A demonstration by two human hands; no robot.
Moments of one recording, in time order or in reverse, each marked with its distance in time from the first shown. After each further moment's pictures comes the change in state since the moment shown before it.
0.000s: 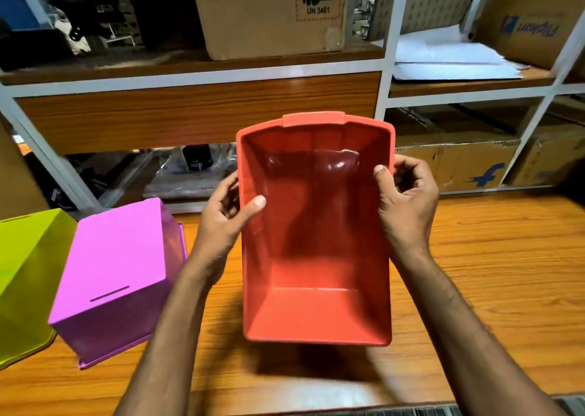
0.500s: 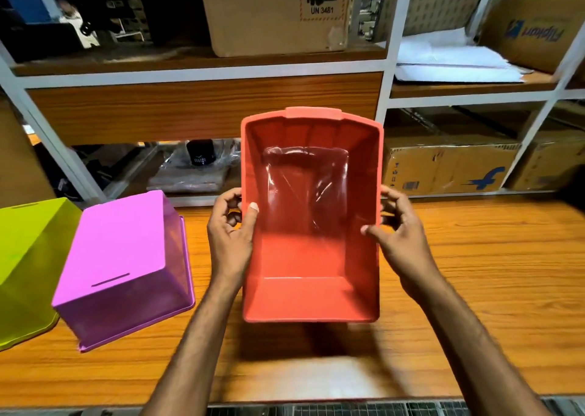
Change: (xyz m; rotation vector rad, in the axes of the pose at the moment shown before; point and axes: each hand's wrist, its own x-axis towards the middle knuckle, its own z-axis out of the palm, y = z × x) left_hand -0.021 -0.028 0.031 0.148 0.417 0.126; right_hand -0.030 0.009 -0.050 -0.111 -0.463 0.250
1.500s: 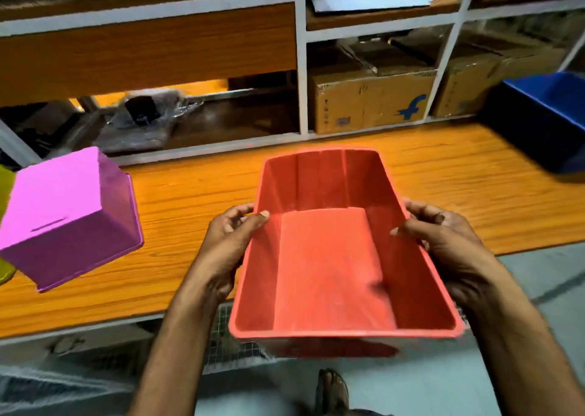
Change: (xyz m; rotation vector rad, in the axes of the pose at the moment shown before) left_hand -0.185 0.083 0.050 -0.097 -0.411 -0.678; right_hand -0.157 -0.012 -0.184 0.379 0.149 0.607
